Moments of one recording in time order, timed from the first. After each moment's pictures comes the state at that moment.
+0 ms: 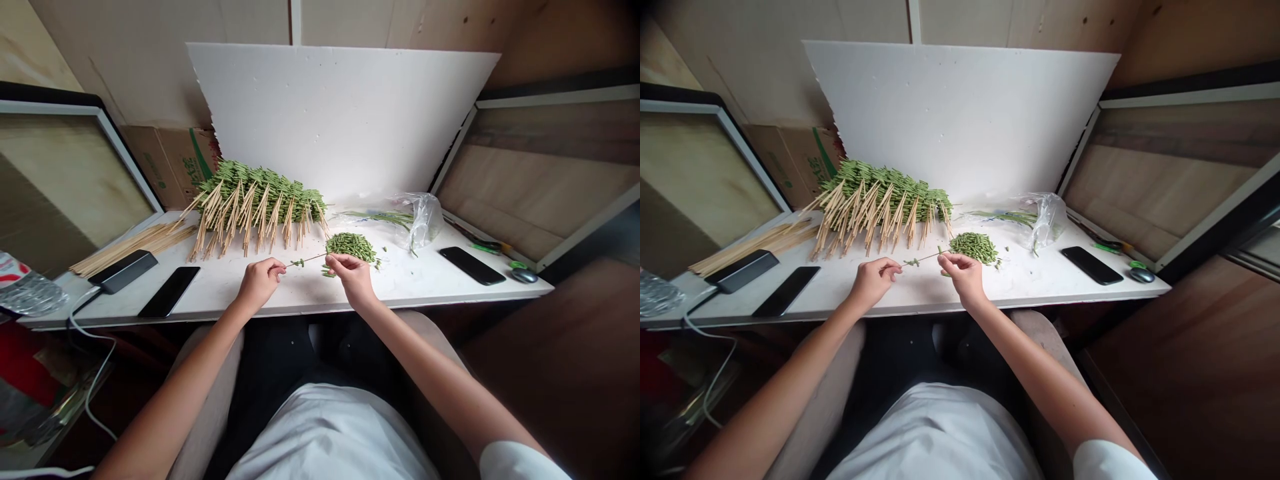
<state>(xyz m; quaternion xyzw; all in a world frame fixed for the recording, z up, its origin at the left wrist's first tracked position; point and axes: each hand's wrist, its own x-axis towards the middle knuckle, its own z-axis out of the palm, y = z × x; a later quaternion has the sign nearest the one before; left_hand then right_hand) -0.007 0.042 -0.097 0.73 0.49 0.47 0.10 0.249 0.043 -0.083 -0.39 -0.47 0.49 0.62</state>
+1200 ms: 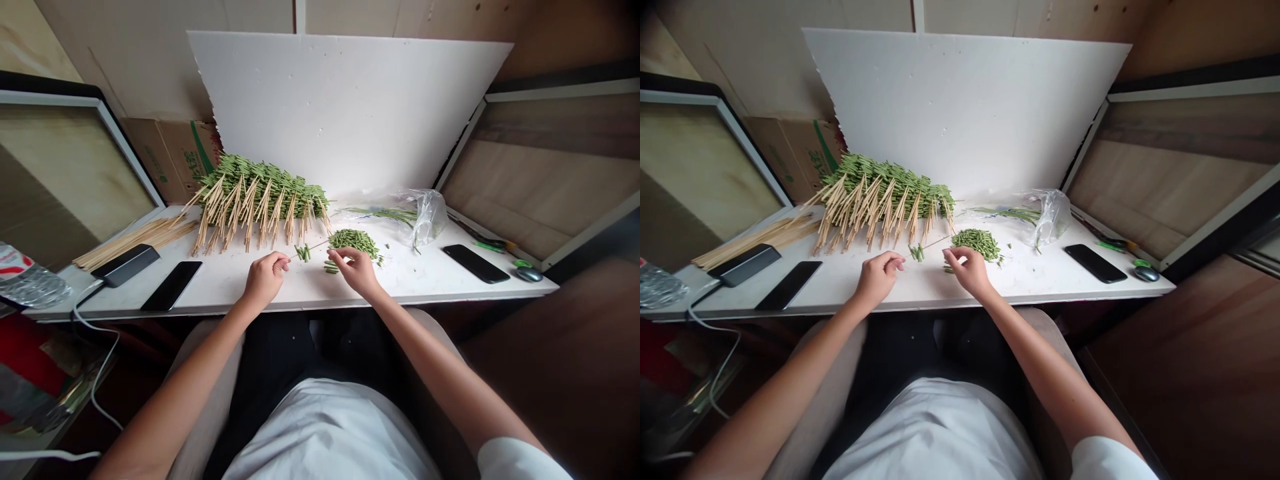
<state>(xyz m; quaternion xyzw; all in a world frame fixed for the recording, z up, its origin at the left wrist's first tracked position) 0.005 0.037 -0.097 0.72 0.51 0.47 0.03 0.270 0.062 -0.087 -0.44 -0.68 0.30 0.50</state>
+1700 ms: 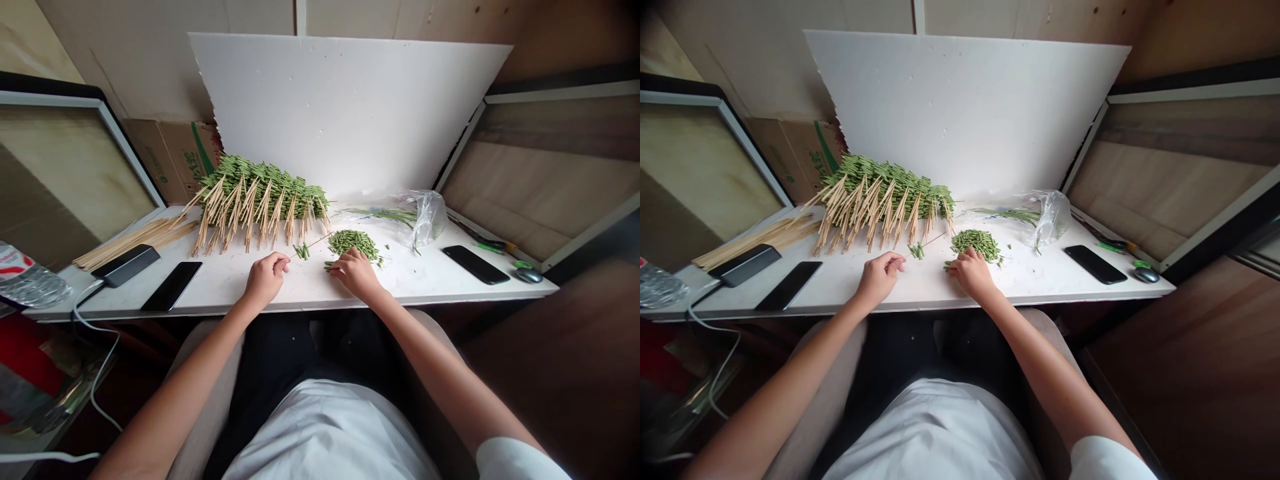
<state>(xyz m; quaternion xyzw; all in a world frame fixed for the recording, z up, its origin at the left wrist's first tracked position) 0.002 0.043 -0.103 0.71 0.53 0.45 0.07 0.288 0.076 -0.107 -0.44 -0.87 -0.07 0.22</state>
